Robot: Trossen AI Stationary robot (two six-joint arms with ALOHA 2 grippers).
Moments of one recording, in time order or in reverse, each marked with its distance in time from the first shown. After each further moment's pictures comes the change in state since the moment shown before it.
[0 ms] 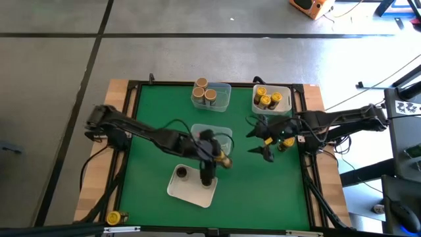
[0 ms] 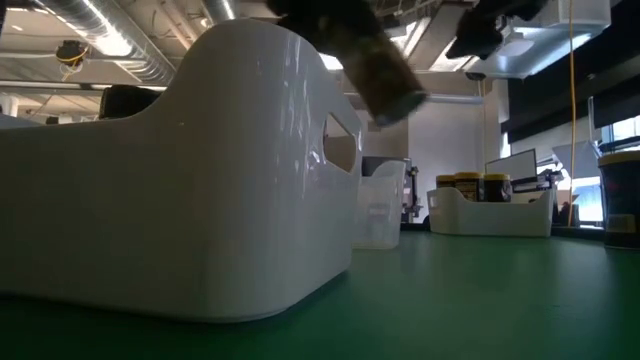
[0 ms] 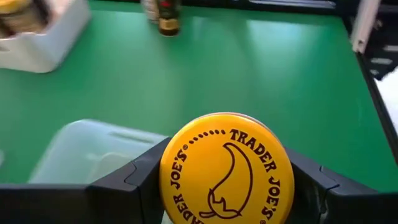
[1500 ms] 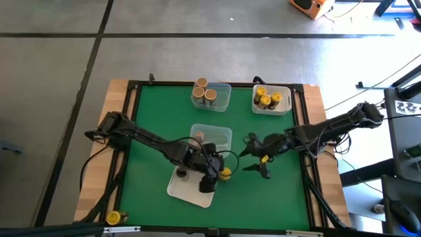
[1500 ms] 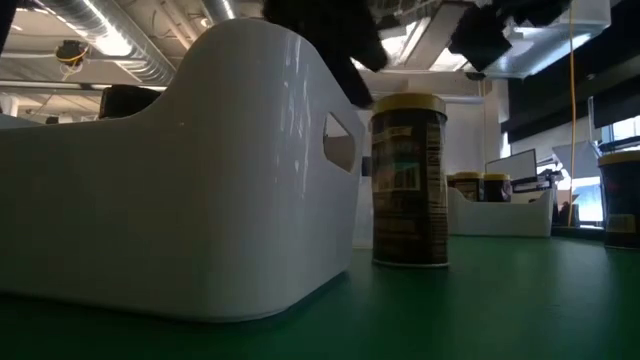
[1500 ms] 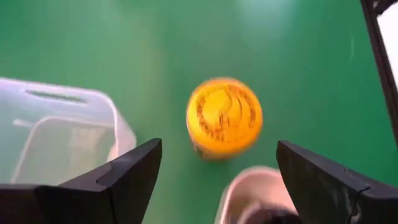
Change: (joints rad) left arm -0.074 0.169 0.129 -0.169 0.063 -0.051; right arm 0.165 0.085 -0.162 0.365 -0.026 0.040
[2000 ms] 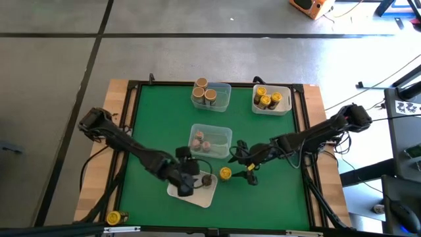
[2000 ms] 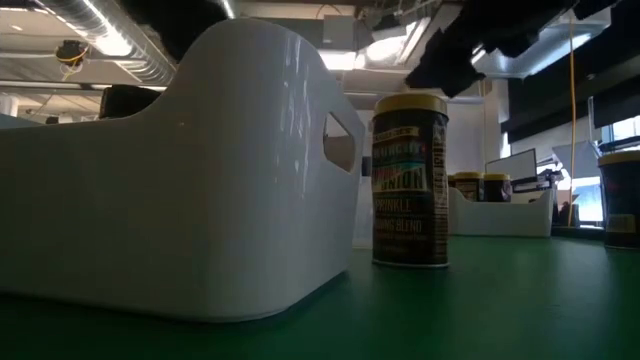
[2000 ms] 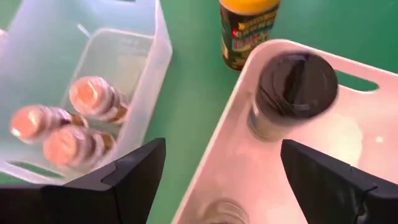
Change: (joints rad) left arm -0.183 -0.206 -0.247 -0.137 -0.245 -0.240; right arm 0.031 0.233 0.000 0.226 0.046 -0.001
